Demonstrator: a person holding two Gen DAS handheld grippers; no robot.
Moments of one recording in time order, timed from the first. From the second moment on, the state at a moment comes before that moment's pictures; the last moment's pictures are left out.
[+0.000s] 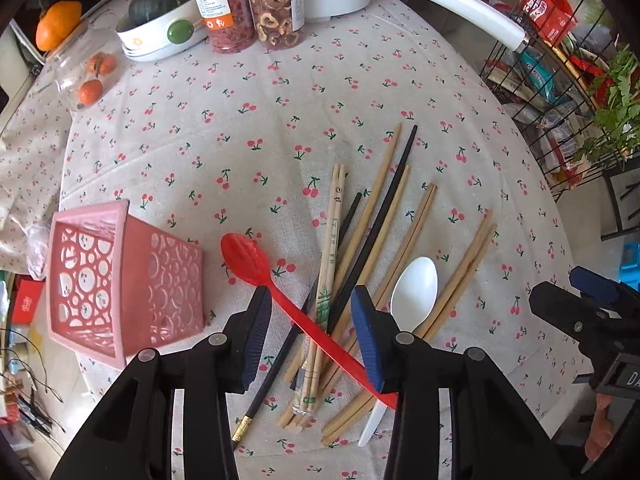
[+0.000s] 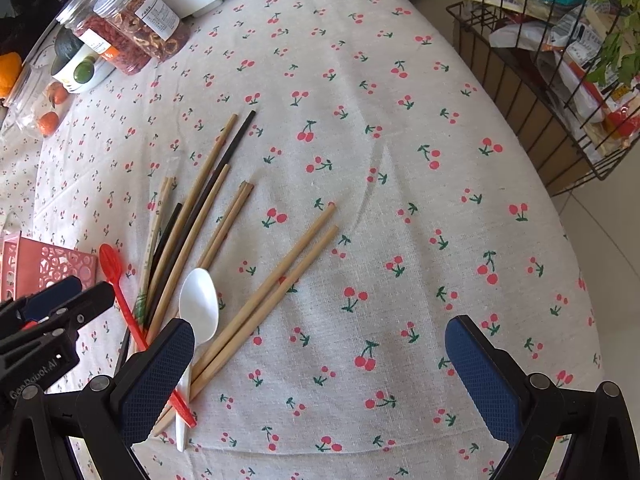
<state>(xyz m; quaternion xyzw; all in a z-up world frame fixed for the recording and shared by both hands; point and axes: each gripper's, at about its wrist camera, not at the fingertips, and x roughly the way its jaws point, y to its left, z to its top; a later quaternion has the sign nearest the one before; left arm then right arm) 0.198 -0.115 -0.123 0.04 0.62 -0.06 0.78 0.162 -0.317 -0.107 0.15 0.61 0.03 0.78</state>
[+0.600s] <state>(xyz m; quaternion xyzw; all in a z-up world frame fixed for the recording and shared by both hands) 0.203 -0.093 -0.163 -0.07 0.58 0.03 0.81 0.154 -0.321 -0.101 0.18 0.60 0.07 0.78</state>
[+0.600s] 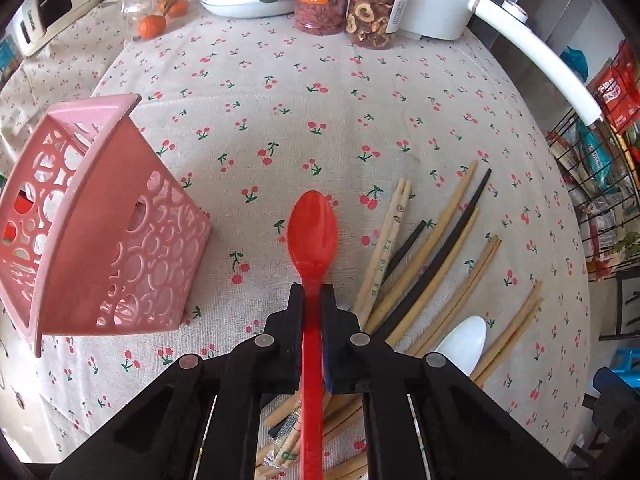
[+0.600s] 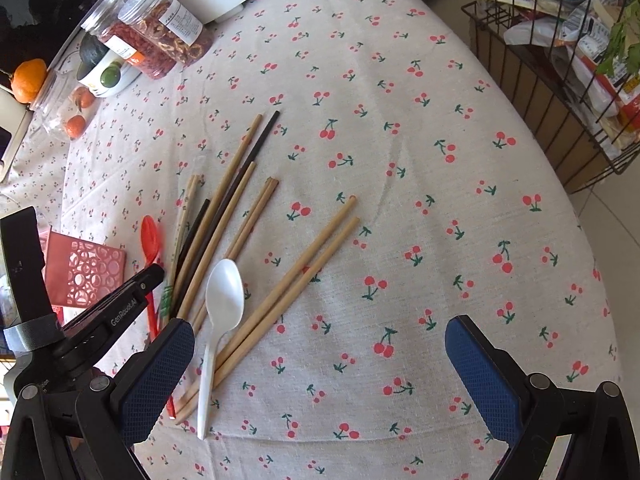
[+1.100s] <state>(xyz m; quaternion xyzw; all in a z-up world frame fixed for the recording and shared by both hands) 0.120 -0.057 -0.033 -0.06 0.39 -0.13 0.91 0.170 -0.274 -0.115 0.24 0.59 0.18 0.75</state>
